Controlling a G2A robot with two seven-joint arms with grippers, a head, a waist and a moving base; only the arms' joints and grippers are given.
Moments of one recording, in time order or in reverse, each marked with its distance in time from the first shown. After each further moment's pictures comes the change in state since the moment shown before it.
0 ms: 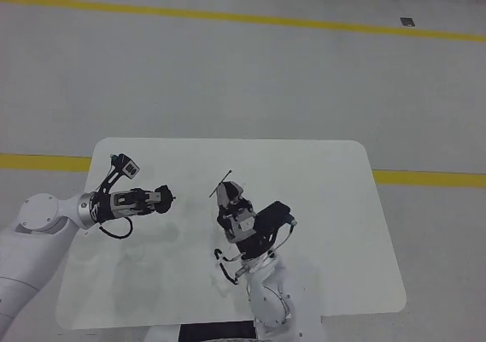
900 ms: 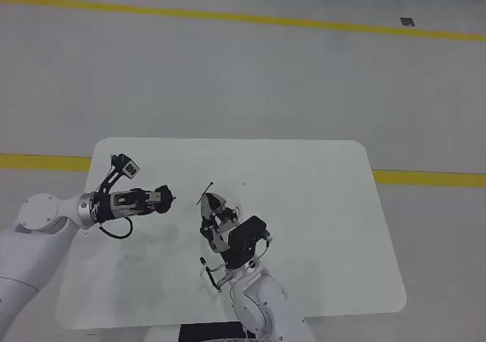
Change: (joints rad) left arm 0.000 0.000 0.000 0.000 0.000 0.000 0.000; right arm 0.058 0.051 -0.115 0.096 -0.096 0.113 -0.118
